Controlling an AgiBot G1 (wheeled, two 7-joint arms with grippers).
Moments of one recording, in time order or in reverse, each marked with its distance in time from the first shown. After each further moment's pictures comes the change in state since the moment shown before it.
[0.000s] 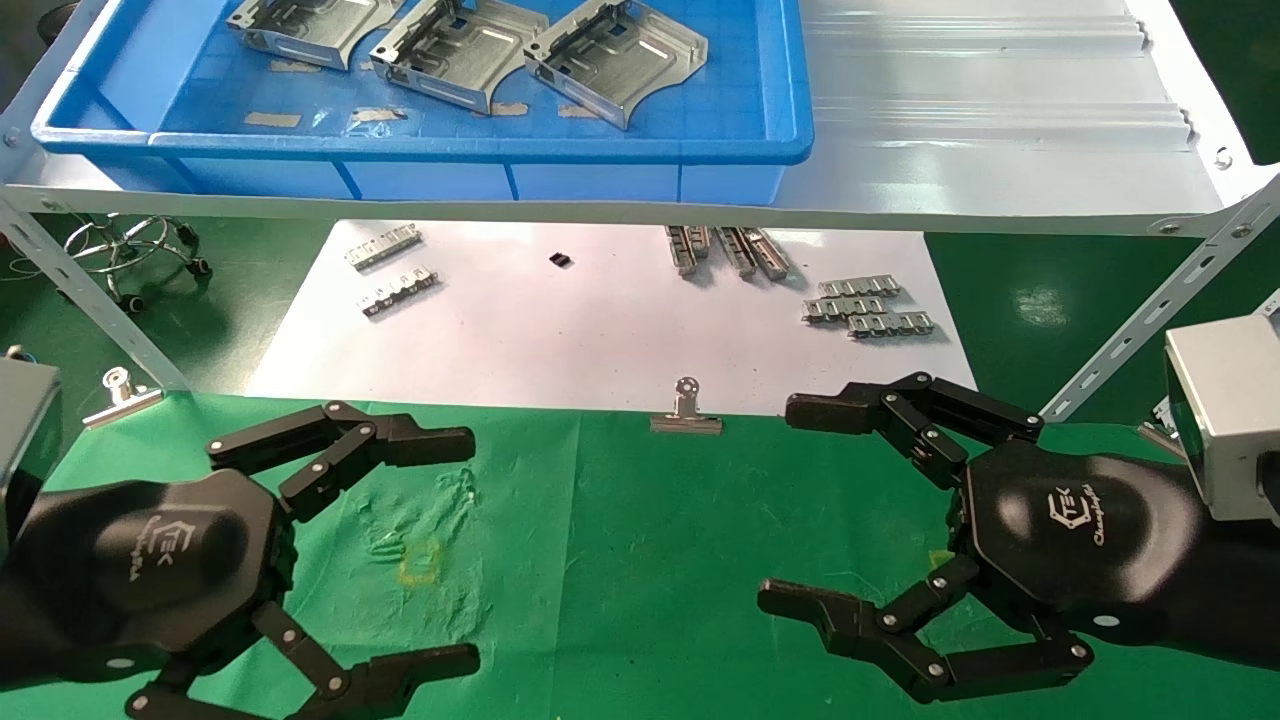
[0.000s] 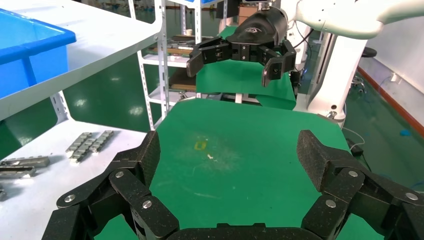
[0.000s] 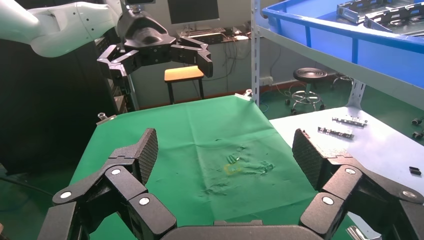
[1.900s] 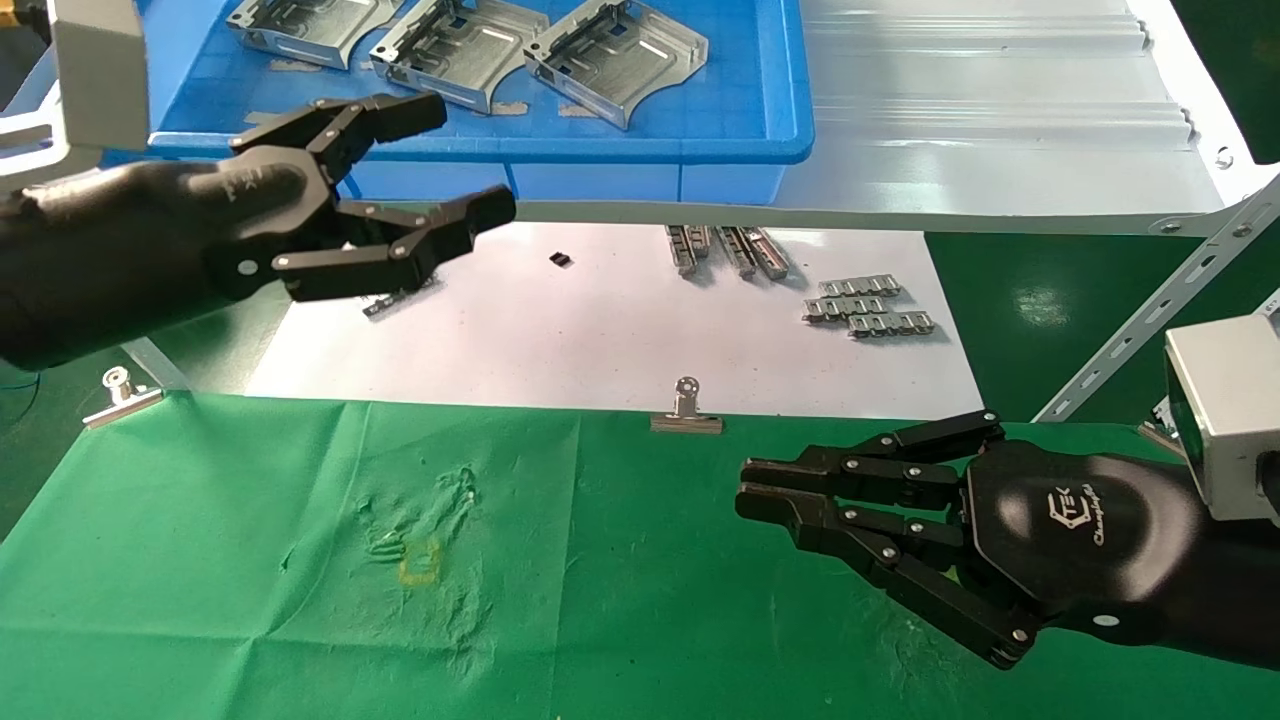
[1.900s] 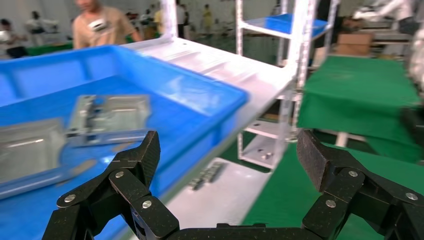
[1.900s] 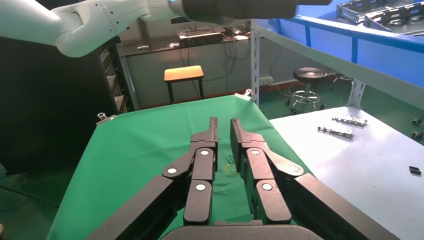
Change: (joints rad) left arm -0.287 0.195 0.050 0.202 0.188 -0.338 -0.042; right arm 0.000 0.000 0.000 0.000 0.000 0.000 0.000
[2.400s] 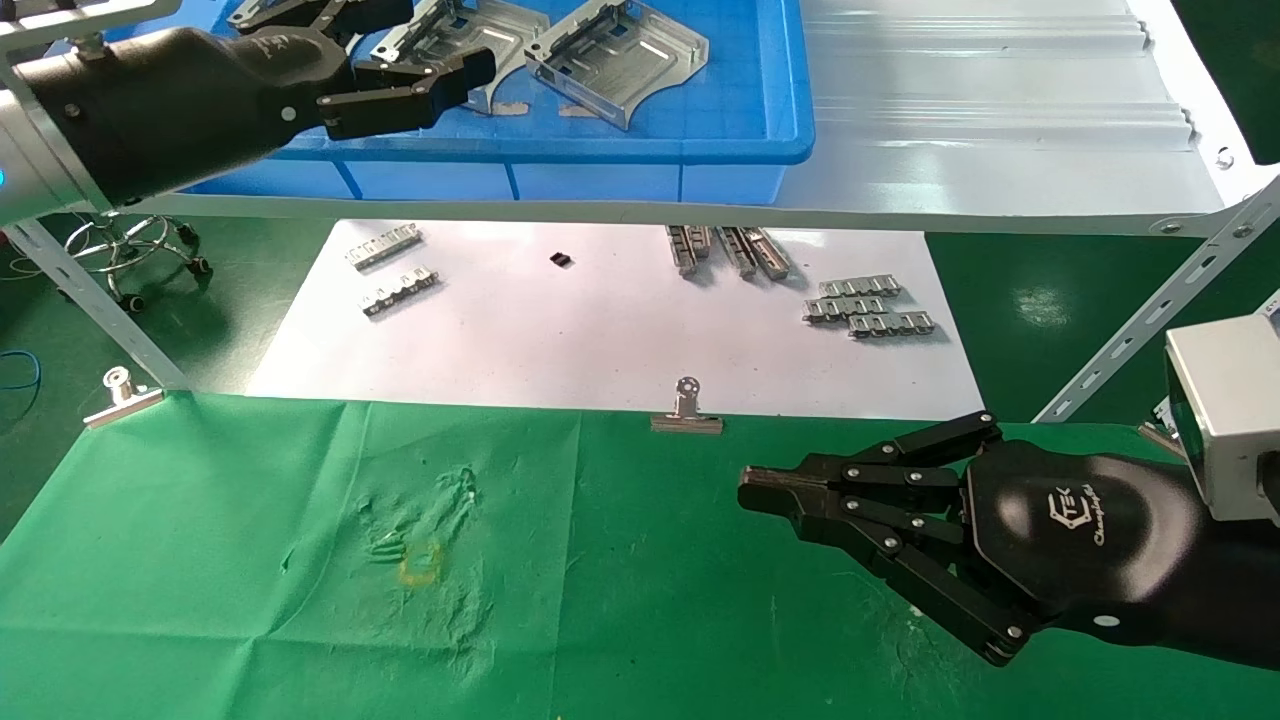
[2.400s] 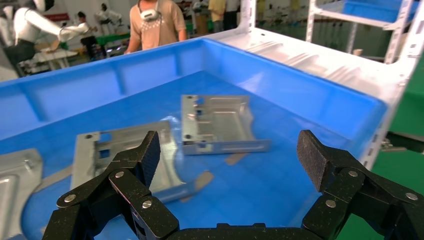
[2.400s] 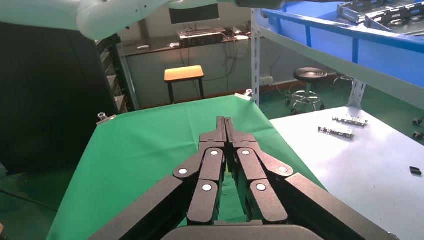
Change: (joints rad) left arm -0.293 0.159 0.087 0.401 0.181 -0.074 0.068; right arm 0.000 0.000 0.000 0.000 0.000 0.000 0.000
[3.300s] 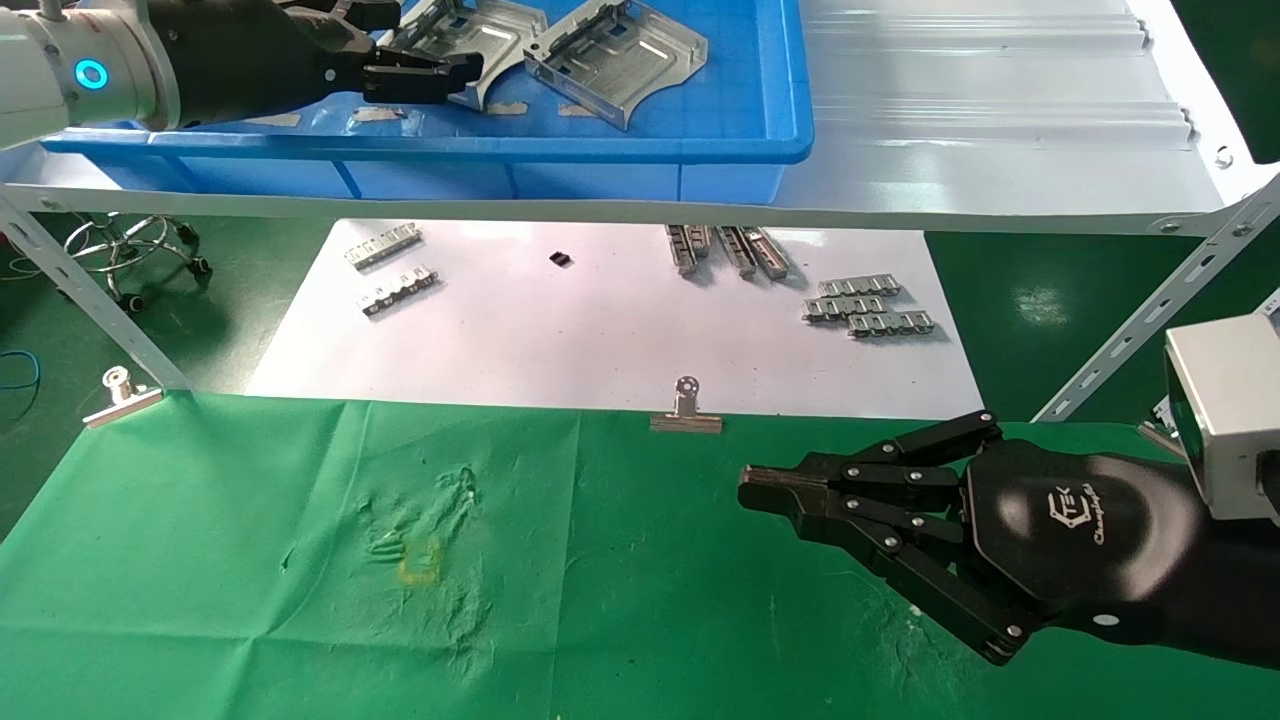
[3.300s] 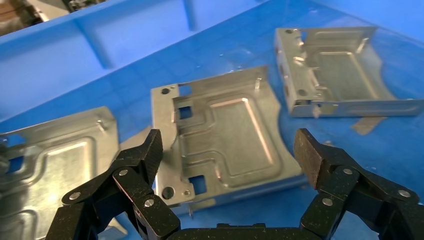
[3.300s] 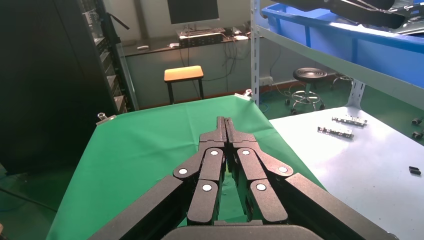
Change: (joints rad) left arm -0.342 0.213 0.131 0.551 0.223 -0.129 0.140; right arm 0.000 0.000 0.000 0.000 0.000 0.000 0.000
